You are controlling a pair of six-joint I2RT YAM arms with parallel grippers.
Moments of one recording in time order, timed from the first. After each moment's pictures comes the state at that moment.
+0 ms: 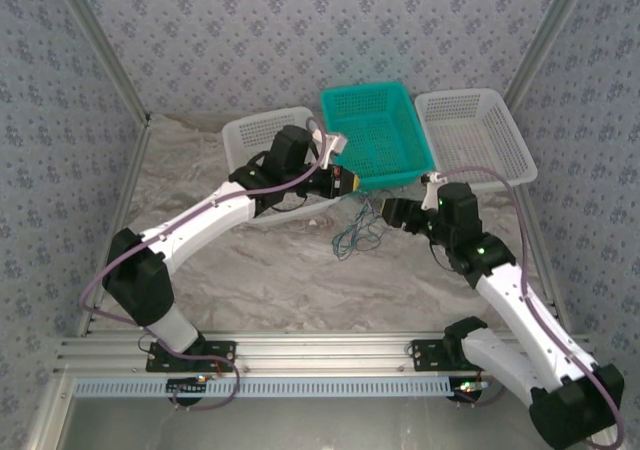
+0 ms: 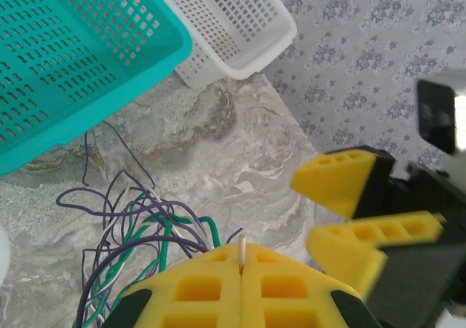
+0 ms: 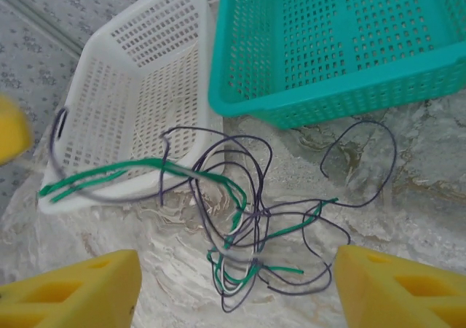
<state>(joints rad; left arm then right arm) -0.74 1.61 1.38 -0.29 0.48 -0.51 0.36 0.89 0.74 -0.38 -0.20 0.47</state>
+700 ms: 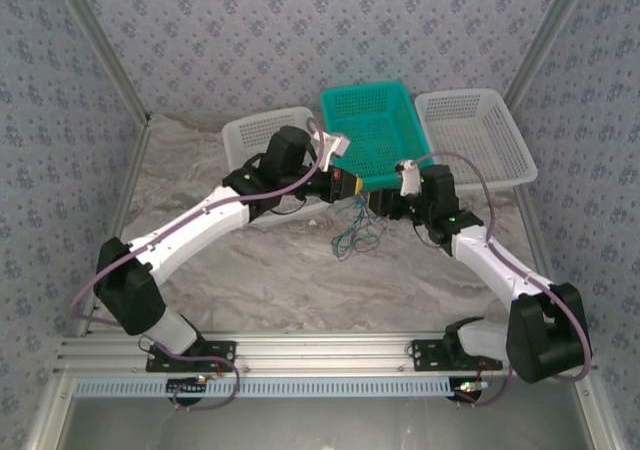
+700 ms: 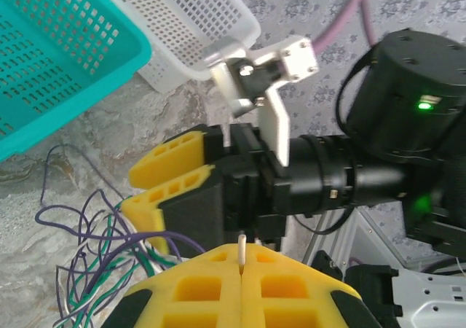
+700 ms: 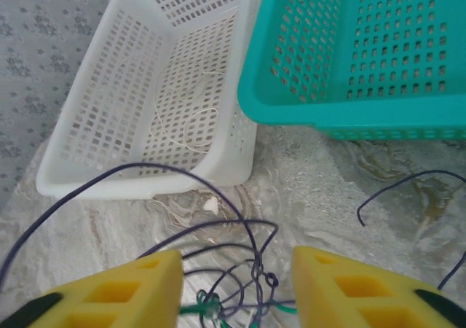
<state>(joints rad) -0.78 1.54 1.38 -0.30 0.50 -0.50 0.30 1.25 0.74 -0.06 -0.45 0.35</state>
